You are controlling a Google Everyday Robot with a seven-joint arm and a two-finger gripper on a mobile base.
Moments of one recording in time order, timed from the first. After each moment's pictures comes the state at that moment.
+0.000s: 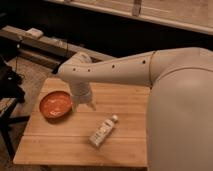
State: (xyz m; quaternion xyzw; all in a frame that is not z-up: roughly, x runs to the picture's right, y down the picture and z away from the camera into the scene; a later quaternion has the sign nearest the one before) arm -0.104 0.103 0.703 -0.26 0.23 0.64 0.68
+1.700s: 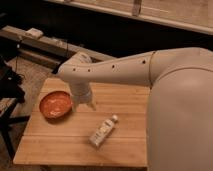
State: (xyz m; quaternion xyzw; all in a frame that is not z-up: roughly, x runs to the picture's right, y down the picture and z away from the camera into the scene) arm -0.104 0.103 0.703 -0.26 0.23 0.64 0.68
